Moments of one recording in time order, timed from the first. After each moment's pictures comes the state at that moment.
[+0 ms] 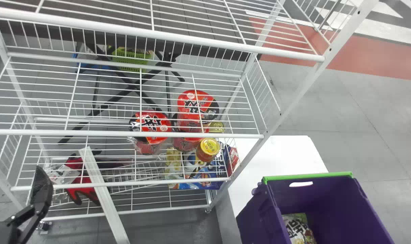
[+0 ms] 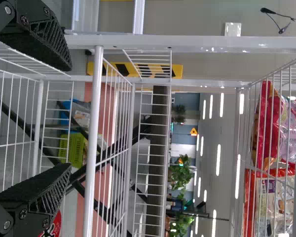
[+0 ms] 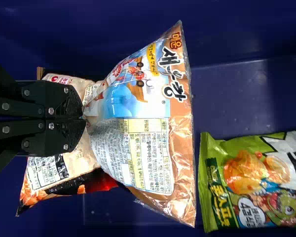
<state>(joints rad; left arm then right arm) 0.63 0.10 -0.13 -1.78 0.05 -0.40 0.15 0.63 -0.35 -0.65 -1.52 0.50 0.95 1.17</state>
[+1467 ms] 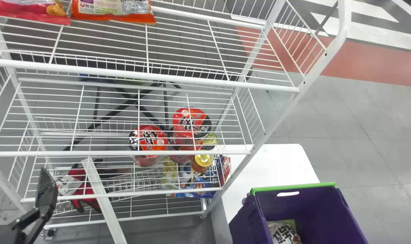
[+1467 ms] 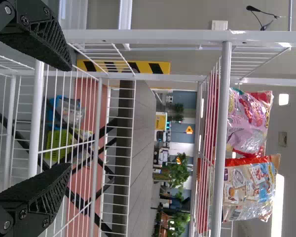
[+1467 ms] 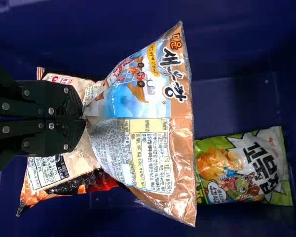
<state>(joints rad) 0.66 0.10 -0.15 -1.81 0.03 -0.39 0.17 0.60 -0.36 -0.65 -1.58 0.51 1.02 1.22</state>
